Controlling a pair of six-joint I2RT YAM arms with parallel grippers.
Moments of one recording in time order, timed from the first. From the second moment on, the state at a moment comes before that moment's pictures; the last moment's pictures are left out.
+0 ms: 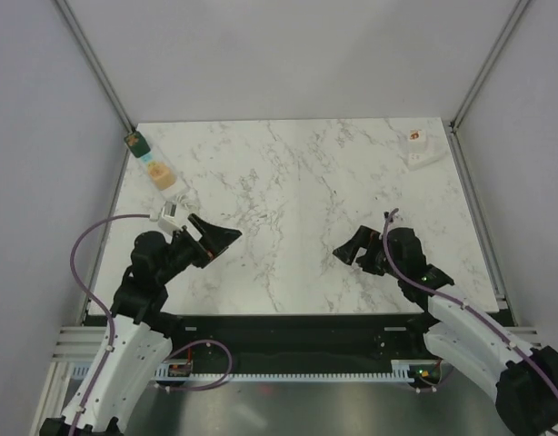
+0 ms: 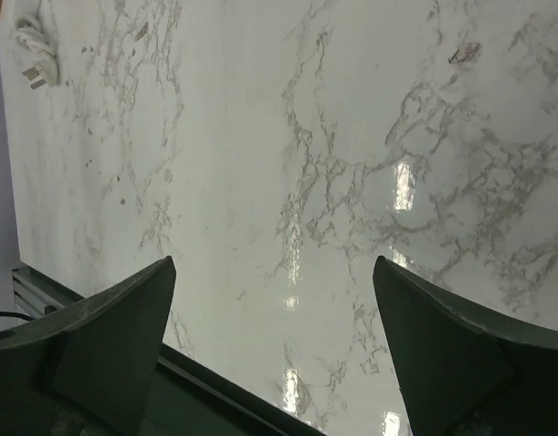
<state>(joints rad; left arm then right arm) -0.25 0.42 0.43 -0.28 0.38 -1.04 0.43 0.75 0.30 -0.10 -0.17 0.80</state>
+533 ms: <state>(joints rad) -0.25 0.71 0.83 -0.59 0.23 -0.81 0.57 1.89 0.87 0.71 -0.37 0.74</state>
